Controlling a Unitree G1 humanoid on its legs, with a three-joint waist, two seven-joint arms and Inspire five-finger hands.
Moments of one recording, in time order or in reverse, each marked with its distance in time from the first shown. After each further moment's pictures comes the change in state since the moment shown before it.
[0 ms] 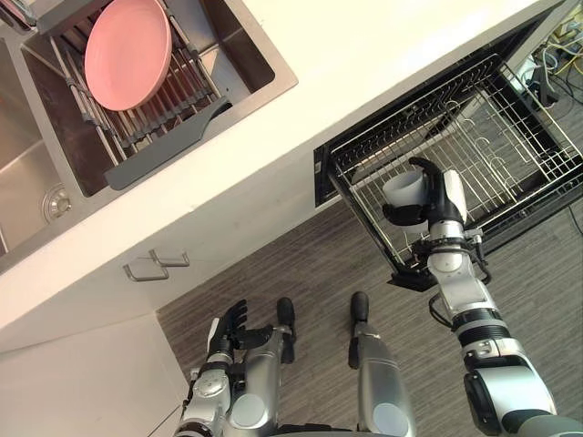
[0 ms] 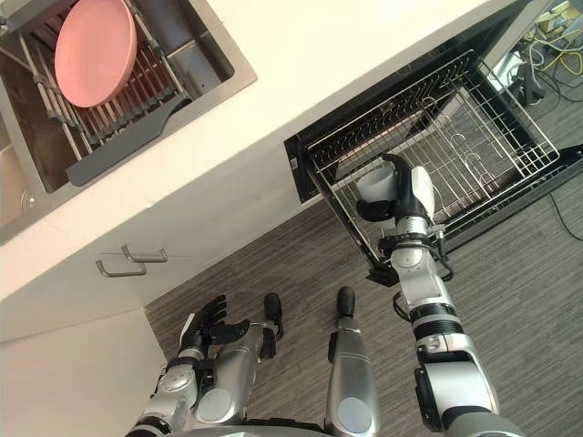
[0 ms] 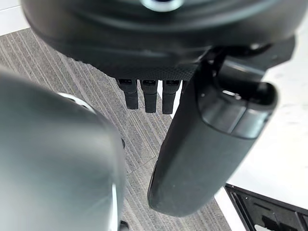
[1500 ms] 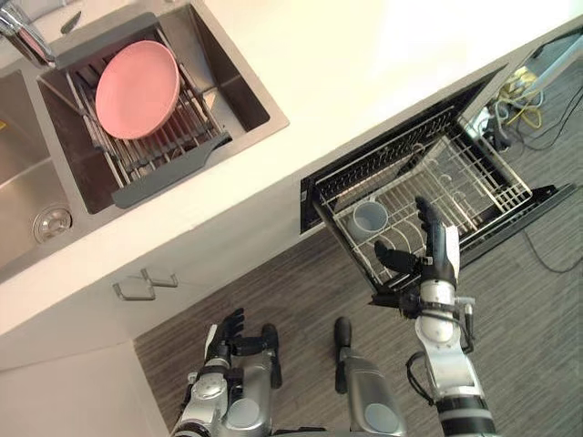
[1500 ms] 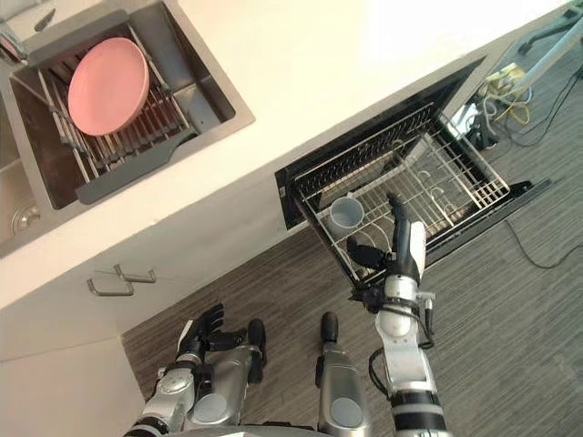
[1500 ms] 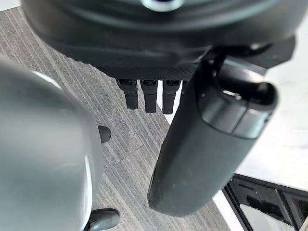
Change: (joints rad) left arm 0.006 0.018 0.012 0.080 0.071 0.045 0.005; right arm 0.535 0.247 -0.080 -0.483 0.021 -0.032 -0.026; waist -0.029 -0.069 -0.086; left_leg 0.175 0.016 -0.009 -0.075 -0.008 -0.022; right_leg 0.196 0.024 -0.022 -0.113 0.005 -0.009
